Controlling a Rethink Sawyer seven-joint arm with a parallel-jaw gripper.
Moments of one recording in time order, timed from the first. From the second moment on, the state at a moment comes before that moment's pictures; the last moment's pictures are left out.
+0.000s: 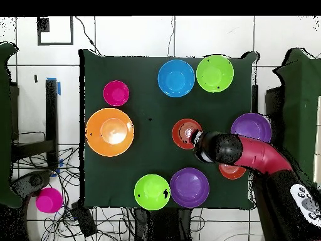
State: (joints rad) arm -0.77 -0.71 0.33 1.80 -0.35 0.58 1.97
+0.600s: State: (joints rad) arm -0.73 -0.71 0.33 1.80 -0.35 0.58 1.97
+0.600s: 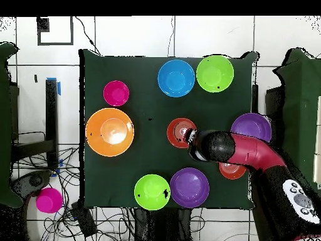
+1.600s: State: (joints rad) arm -0.71 -0.65 0.33 1.71 -0.35 0.58 1.97
